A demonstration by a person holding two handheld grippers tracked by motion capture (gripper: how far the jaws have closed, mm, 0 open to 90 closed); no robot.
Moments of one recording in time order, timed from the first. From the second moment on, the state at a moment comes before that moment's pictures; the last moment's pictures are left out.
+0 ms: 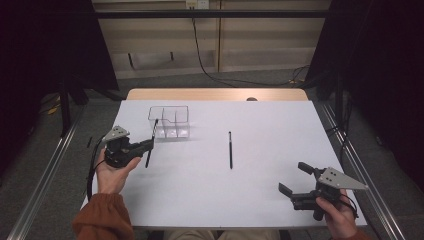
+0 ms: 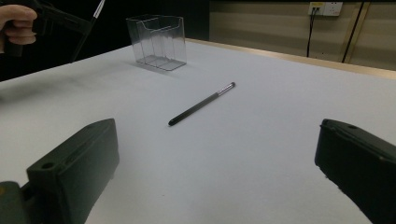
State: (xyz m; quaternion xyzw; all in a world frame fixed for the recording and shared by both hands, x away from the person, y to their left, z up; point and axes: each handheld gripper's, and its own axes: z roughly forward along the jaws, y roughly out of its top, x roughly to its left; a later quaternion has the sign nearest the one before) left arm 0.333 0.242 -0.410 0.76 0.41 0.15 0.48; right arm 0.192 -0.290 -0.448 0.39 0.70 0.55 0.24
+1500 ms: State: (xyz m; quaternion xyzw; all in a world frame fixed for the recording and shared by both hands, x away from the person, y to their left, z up) left arm 0.355 0.239 -0.370 0.70 0.37 0.23 0.57; right arm 0.191 -0.290 -0.447 0.39 0.70 0.56 0.24
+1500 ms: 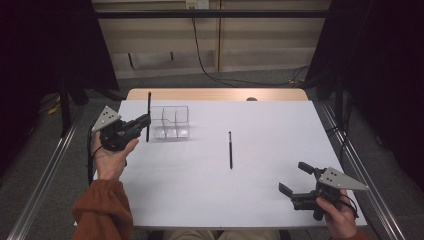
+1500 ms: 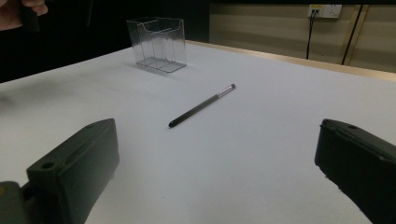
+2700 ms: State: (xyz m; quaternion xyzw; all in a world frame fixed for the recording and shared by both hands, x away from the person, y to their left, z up) left arm 0.408 0.222 -0.347 0.69 0.37 0.26 0.57; right arm 0.191 -0.291 -0.447 0.39 0.70 0.56 0.24
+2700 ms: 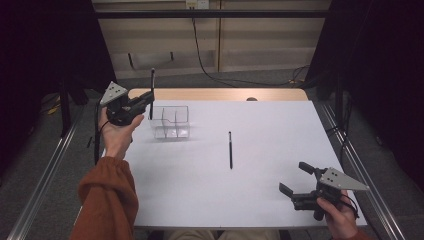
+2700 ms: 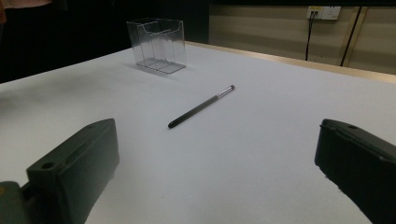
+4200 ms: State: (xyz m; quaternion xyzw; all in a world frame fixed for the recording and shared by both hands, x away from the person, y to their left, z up) left arm 0.445 0.216 -0.386 0.69 0.41 0.25 0.54; right arm 0.189 -0.292 -0.447 0.39 0.69 0.56 0.24
